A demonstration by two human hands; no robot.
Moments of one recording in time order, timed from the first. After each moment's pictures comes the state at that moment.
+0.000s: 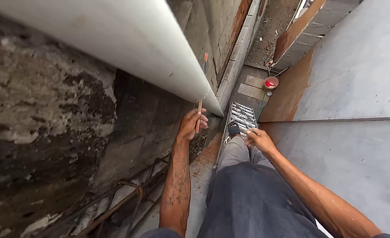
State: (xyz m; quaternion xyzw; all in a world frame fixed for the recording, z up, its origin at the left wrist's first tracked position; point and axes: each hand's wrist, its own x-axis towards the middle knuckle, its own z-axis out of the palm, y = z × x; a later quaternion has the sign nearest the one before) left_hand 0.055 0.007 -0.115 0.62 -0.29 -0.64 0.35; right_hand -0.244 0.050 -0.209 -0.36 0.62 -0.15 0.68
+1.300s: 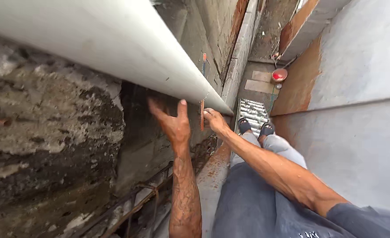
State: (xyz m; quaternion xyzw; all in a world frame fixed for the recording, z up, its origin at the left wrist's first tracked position) left_hand 0.040 0.010 -0.006 0.75 -0.45 -0.20 0.45; right_hand -0.063 -0.001 -0.131 -0.32 0.48 -0.29 0.76
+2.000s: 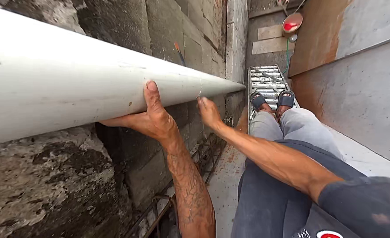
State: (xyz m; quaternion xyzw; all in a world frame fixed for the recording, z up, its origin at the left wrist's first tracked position) left_hand 0.017 -0.057 0.018 0.62 -0.52 -0.01 0.59; right_hand -0.030 -0.010 -0.129 -0.35 0.55 -0.35 0.67
